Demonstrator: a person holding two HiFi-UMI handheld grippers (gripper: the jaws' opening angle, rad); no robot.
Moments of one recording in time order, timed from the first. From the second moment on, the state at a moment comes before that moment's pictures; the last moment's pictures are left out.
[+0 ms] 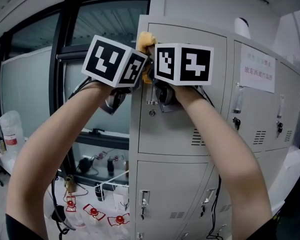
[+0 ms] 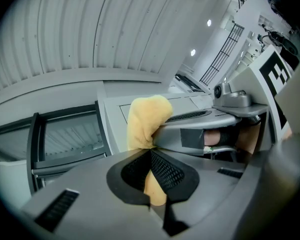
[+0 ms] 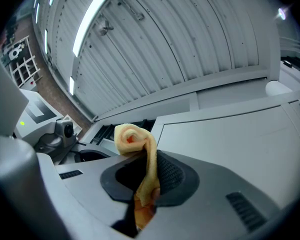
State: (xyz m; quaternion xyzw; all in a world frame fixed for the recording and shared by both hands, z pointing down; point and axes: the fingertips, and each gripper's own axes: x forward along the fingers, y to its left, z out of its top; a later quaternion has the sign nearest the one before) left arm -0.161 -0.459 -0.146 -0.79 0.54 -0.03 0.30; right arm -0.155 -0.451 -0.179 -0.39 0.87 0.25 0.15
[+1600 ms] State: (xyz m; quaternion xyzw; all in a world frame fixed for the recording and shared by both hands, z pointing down) left arm 0.066 -0.486 -0.139 -0.82 0.47 -0.07 0.31; right arm 0.073 -0.479 -0.174 -0.47 0.84 0.23 0.16
